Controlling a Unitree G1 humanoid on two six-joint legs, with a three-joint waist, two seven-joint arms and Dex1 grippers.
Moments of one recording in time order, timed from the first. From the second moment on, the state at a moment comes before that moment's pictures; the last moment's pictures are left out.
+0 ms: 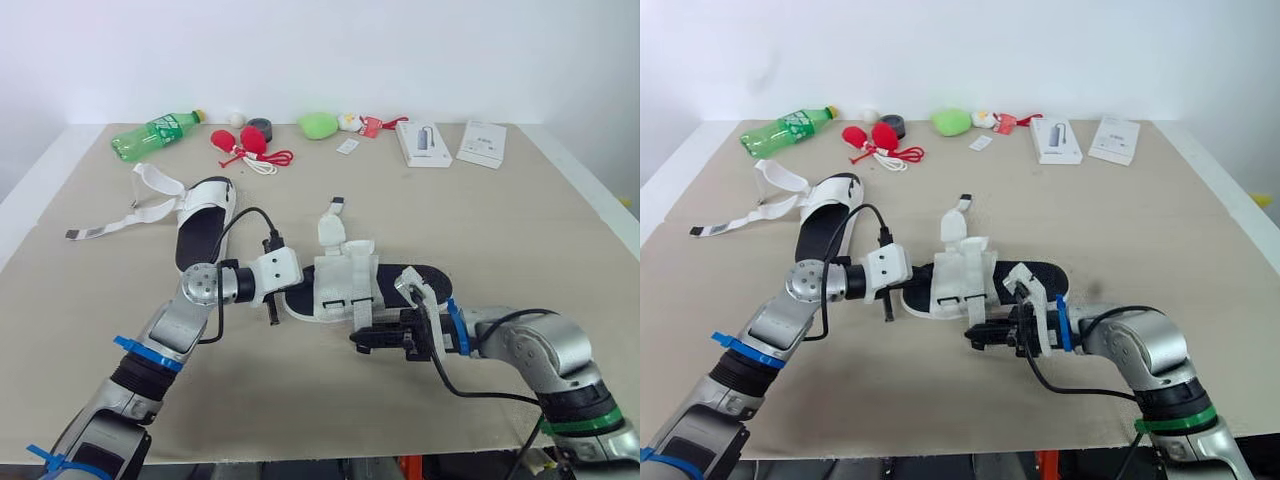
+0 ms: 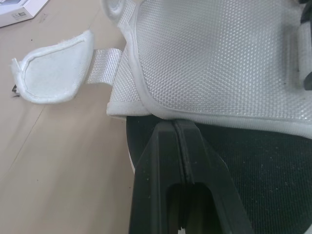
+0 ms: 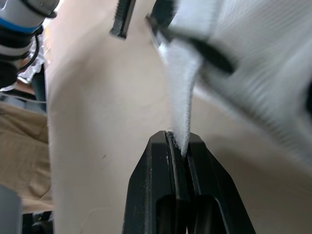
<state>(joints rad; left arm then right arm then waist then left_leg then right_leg) -0.52 0.46 -0.31 0.06 0.00 0.09 -0.91 -0.34 -0.68 0.10 -0.25 0.74 1.10 0.93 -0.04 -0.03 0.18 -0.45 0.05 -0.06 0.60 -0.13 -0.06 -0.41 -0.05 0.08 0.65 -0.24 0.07</state>
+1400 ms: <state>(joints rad) -0.54 0.44 -0.32 0.08 0.00 0.08 -0.93 -0.24 -1.11 0.12 -0.44 0.64 0.71 1.36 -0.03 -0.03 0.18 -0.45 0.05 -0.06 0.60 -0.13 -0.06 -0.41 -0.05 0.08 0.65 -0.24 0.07</state>
